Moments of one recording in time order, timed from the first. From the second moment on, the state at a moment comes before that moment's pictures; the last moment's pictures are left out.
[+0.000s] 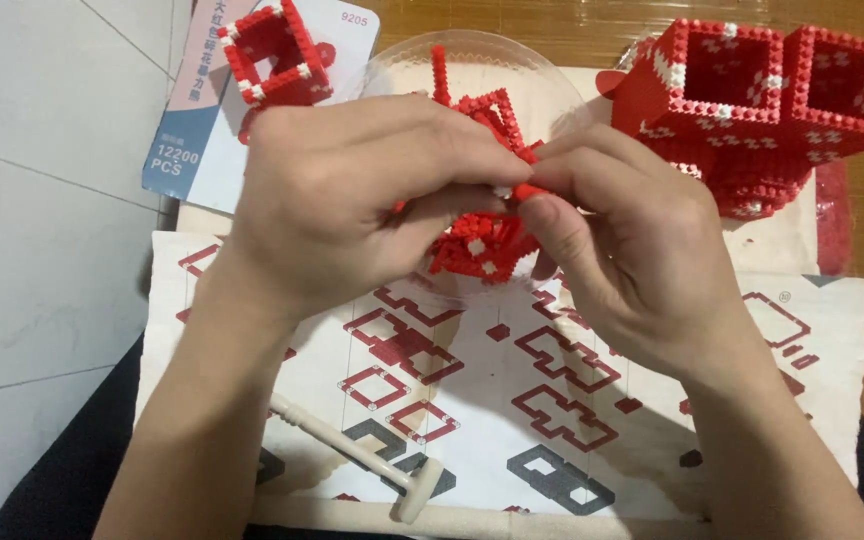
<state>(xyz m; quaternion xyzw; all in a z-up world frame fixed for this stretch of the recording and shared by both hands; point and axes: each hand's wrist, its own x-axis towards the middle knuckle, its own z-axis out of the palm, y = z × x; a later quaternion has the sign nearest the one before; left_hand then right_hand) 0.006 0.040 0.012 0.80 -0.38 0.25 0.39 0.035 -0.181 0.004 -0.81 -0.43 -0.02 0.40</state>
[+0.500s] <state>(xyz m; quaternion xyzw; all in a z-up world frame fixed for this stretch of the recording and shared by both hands) 0.007 0.038 -0.008 0.85 -0.35 0.34 0.18 0.024 -0.173 -0.020 -0.84 -0.40 -0.21 0.31</state>
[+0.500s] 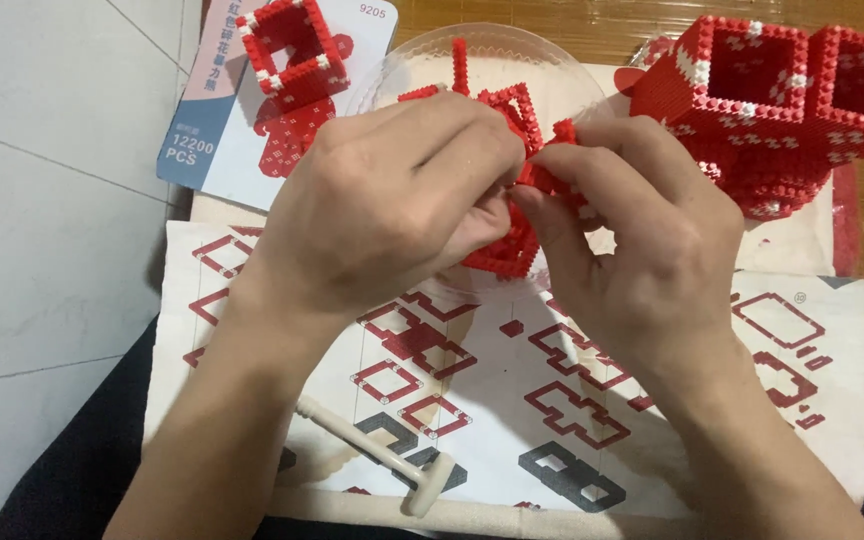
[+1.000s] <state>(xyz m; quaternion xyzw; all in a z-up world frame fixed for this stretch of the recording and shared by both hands) 0.027 0.040 -0.001 0.98 -0.16 -0.11 0.05 0.034 -0.193 -0.013 -0.87 -0.40 -0.21 0.22</state>
